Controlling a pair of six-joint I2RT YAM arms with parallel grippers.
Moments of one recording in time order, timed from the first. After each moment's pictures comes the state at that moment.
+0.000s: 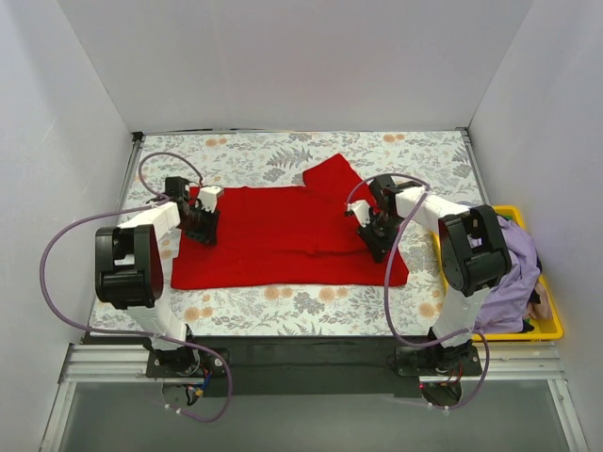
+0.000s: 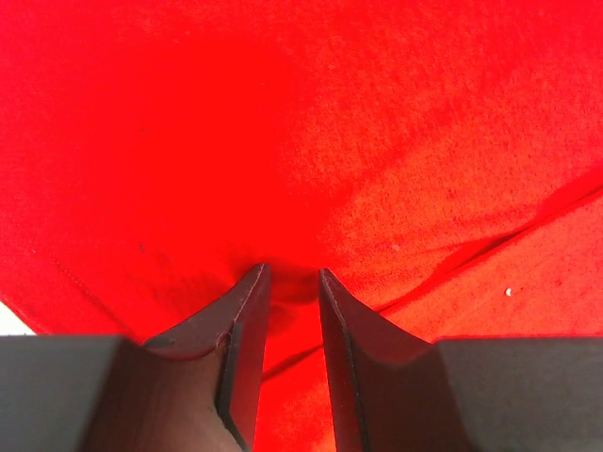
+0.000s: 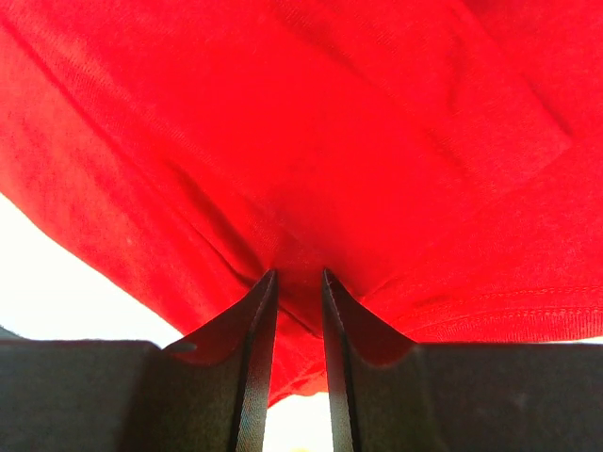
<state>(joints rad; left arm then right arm) 0.04 1.73 1.02 -0.48 0.34 0.40 0.35 1.84 1.20 -0.87 -0.24 -0.50</state>
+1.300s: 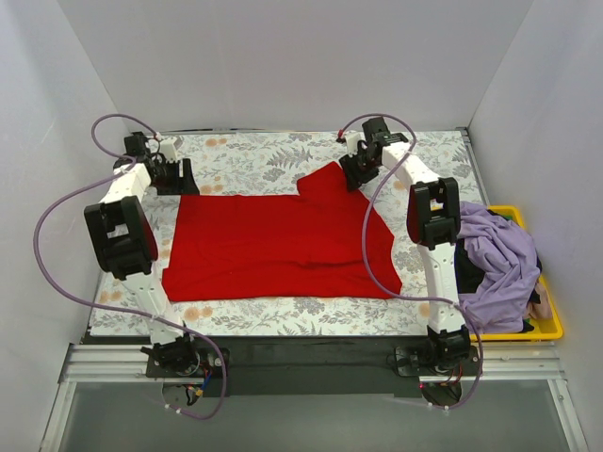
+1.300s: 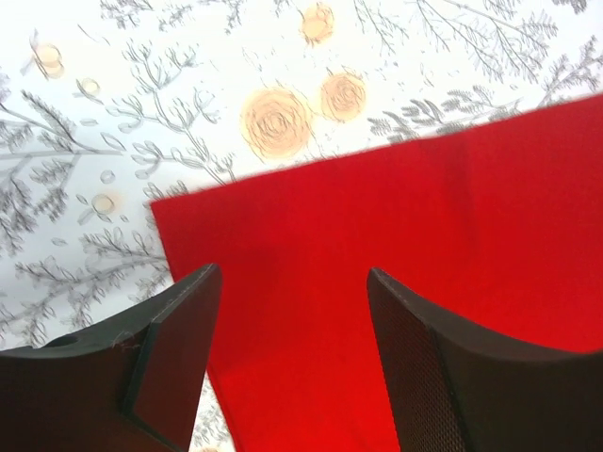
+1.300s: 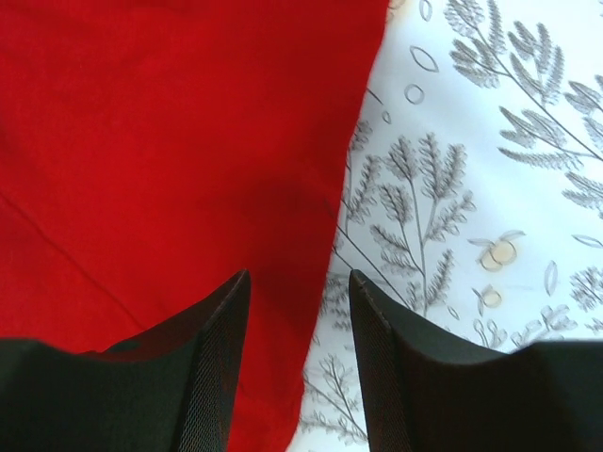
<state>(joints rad) 0.24 2.01 1.56 -0.58 0.51 0.24 0.26 2.44 2.14 -0.80 -0.35 -0.36</state>
